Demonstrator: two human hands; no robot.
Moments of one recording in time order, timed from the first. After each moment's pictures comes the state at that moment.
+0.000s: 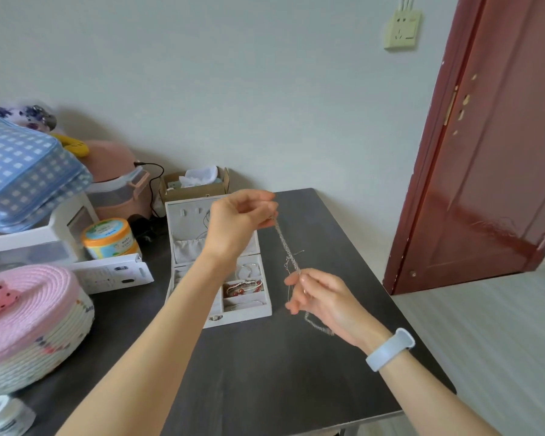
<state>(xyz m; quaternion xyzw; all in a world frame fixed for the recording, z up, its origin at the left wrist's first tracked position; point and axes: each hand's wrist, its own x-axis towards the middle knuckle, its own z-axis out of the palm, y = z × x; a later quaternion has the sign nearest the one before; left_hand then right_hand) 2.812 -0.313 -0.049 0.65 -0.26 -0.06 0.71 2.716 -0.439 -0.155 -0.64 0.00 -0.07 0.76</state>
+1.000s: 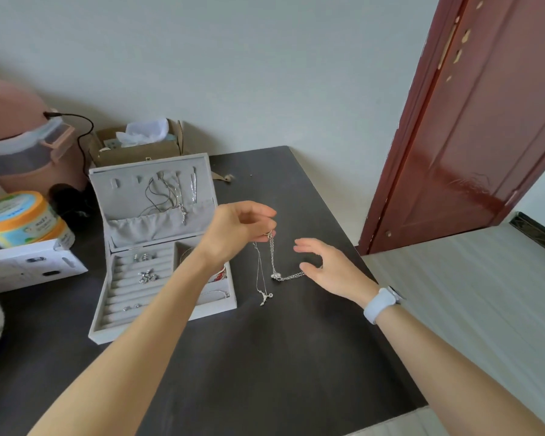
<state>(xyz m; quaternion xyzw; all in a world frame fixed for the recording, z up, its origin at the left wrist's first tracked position) 2.868 -0.380 -0.137 0.72 -0.28 -0.21 0.60 2.763 -0.536 -0.209 -0.90 0.15 -0.05 0.40</state>
